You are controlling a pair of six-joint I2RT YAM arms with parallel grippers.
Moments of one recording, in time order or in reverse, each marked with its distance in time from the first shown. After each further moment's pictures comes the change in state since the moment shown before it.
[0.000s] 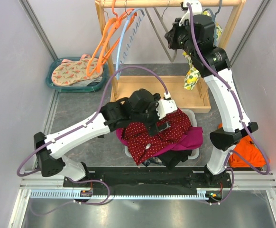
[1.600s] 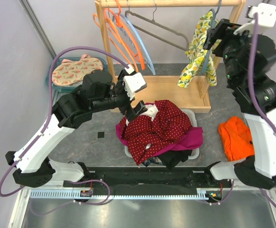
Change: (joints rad) left arm 0.139 -0.185 0.301 -0.239 0.012 -0.031; right arm 0.010 -0.466 -0.266 0.078 0.410 -0.062
